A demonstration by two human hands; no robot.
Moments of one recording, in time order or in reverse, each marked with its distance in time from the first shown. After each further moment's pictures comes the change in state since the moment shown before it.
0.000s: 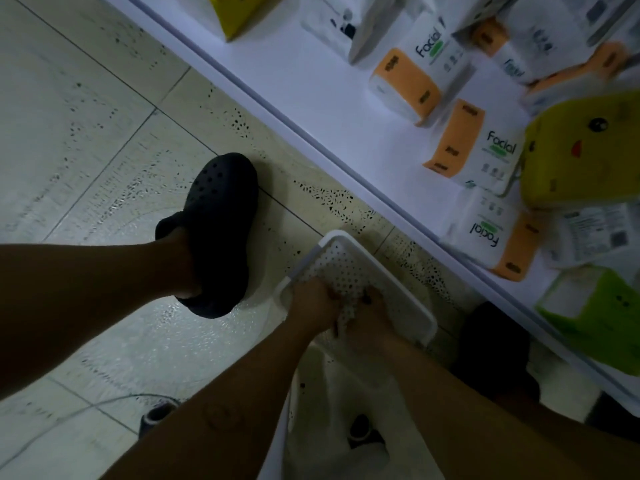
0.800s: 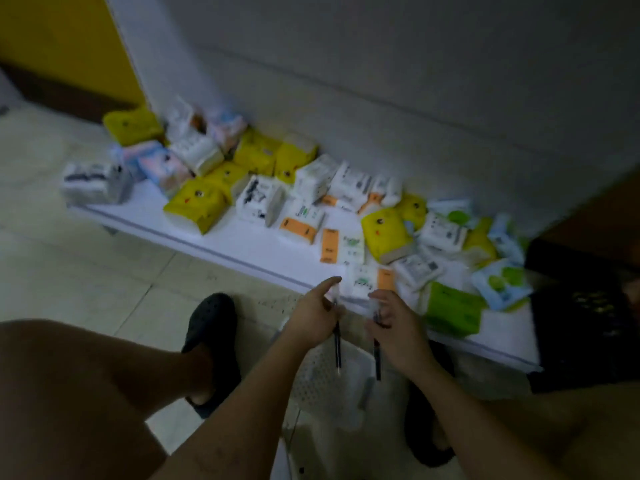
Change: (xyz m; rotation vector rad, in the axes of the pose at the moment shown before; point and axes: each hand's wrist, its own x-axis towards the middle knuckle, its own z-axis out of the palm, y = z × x) left_hand -0.129 0.123 -0.079 -0.152 0.051 0.588; right_hand -0.209 -0.022 -0.135 0.492 0.688 -0.419
